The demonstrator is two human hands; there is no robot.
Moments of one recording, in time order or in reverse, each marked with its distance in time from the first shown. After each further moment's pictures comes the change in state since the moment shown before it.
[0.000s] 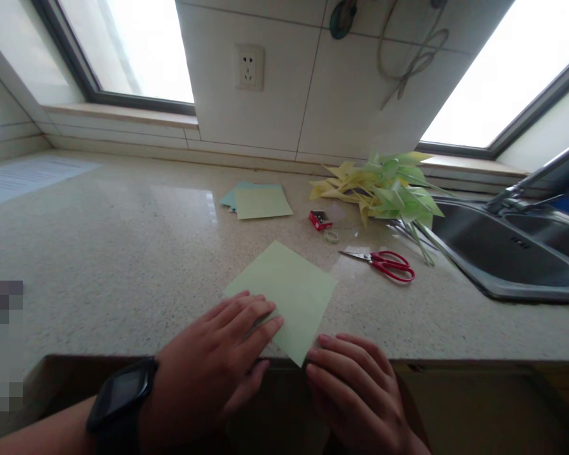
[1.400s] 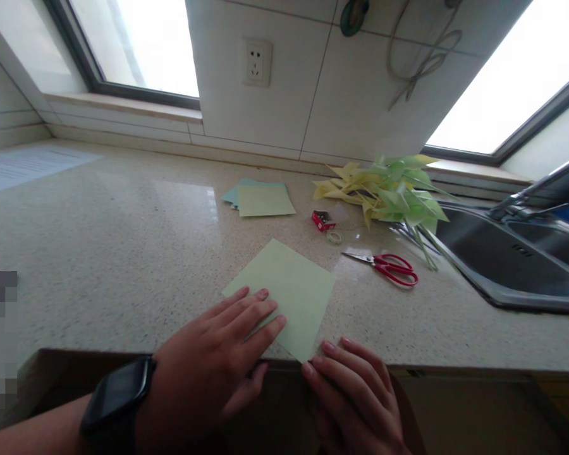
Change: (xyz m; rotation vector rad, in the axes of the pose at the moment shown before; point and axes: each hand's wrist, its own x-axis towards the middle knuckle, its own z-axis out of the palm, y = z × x) left_hand 0.003 -0.001 0.002 -0.021 0.003 -0.003; right_hand -0.021 -0.003 0.005 -0.065 -0.059 -0.013
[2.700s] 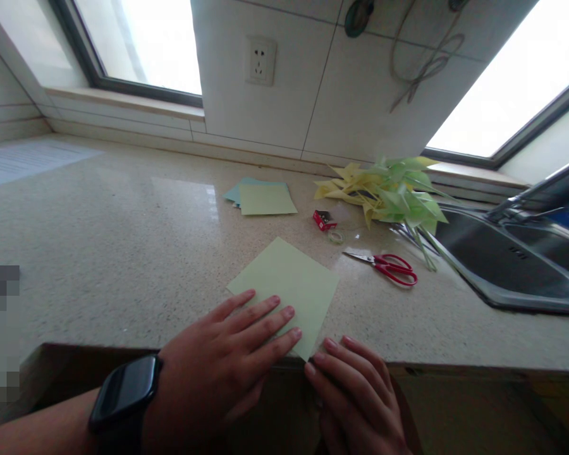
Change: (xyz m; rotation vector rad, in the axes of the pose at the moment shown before) left_hand -0.005 -0.001 0.002 0.071 -0.090 0.118; right_hand -0.002 0.001 0.001 0.009 0.021 -0.031
